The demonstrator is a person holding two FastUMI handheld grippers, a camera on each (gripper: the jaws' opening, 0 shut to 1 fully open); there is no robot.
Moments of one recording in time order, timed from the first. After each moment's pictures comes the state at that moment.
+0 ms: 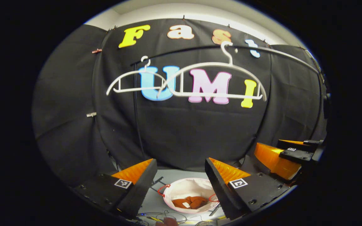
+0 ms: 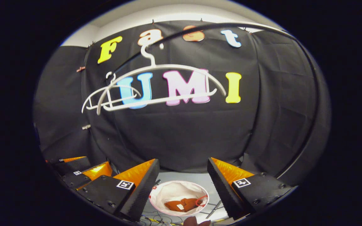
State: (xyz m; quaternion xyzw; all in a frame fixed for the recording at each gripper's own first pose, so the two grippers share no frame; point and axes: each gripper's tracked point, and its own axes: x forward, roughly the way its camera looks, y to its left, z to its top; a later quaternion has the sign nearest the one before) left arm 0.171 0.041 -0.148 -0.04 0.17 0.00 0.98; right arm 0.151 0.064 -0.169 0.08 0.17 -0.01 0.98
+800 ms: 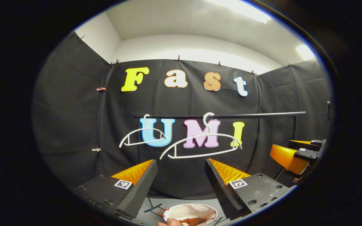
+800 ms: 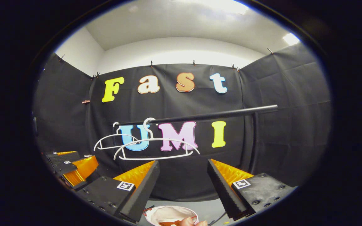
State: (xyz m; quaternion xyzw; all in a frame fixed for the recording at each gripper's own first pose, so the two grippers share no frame) left arm 0.110 0.043 0.005 -0.04 0.01 -0.01 1.00; right arm 0.078 0.004 -0.006 0.06 -0.01 -0.02 1.00
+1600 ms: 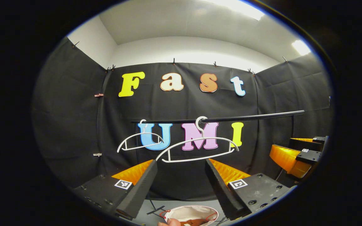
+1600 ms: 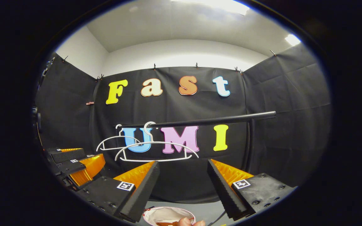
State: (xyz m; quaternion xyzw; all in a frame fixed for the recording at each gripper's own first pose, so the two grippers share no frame) left arm 0.113 0.021 0.008 -0.01 0.01 -0.01 1.00; right arm 0.077 -0.016 -0.002 0.06 -0.01 -0.01 1.00
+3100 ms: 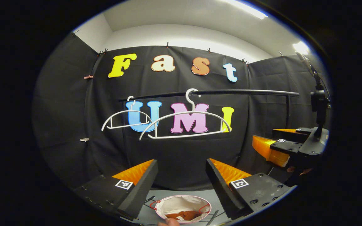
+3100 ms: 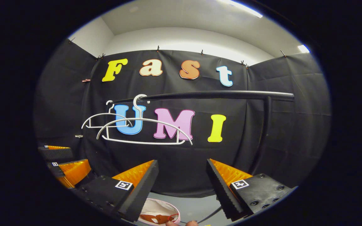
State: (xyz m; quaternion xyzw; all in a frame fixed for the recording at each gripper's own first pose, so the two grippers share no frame) left arm 0.121 -0.006 -0.066 -0.03 0.08 -0.06 0.99; right arm 0.134 -0.032 -0.075 0.00 0.05 -0.03 1.00
